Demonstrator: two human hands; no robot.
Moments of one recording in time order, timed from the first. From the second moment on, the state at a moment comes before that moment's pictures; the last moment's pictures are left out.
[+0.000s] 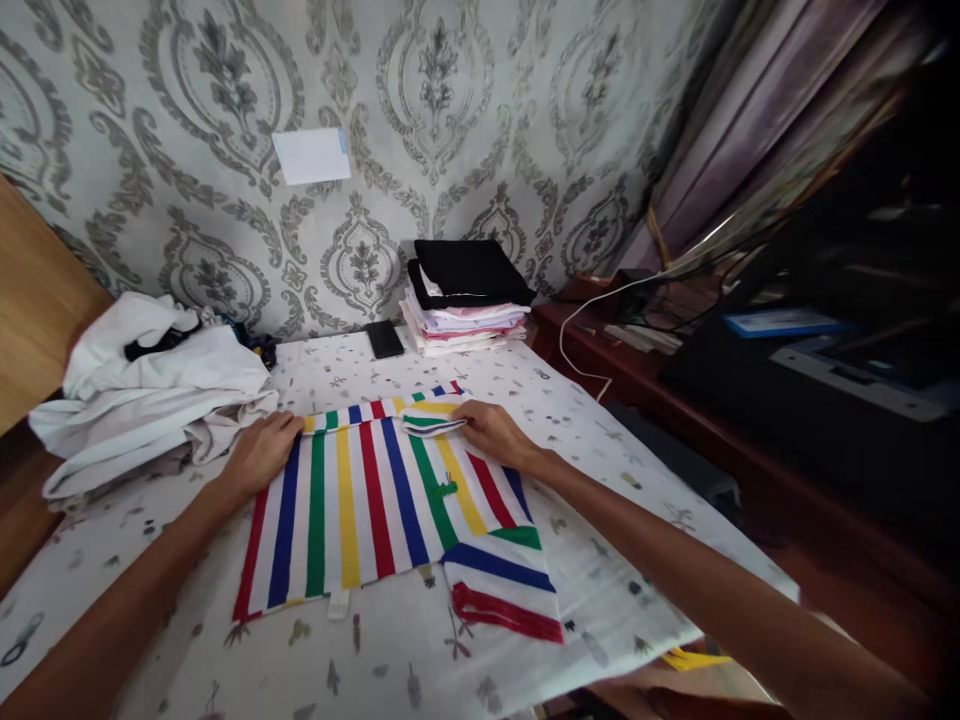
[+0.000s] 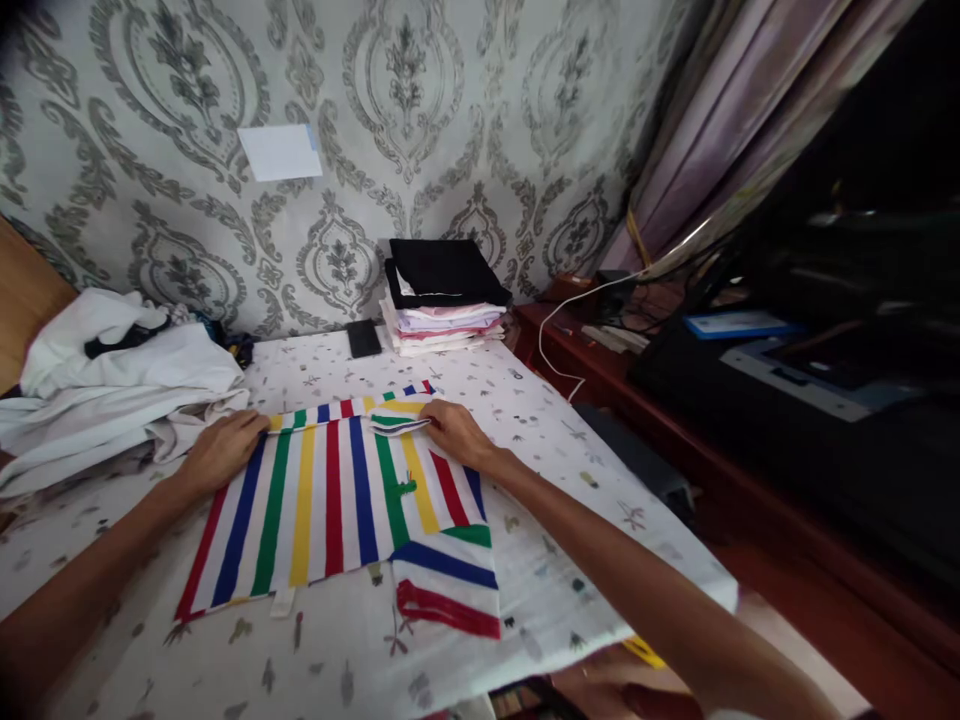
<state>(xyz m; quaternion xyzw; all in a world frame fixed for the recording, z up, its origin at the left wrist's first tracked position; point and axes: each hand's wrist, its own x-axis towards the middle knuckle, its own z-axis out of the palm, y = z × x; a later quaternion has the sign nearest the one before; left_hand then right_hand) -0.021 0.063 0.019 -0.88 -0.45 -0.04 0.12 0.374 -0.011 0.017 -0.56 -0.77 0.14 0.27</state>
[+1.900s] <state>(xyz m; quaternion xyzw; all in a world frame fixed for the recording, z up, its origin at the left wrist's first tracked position) -0.025 0.063 -0.022 -0.80 -0.60 -0.01 0.00 0.307 0.020 -0.004 -0.58 -0.81 0.07 0.08</state>
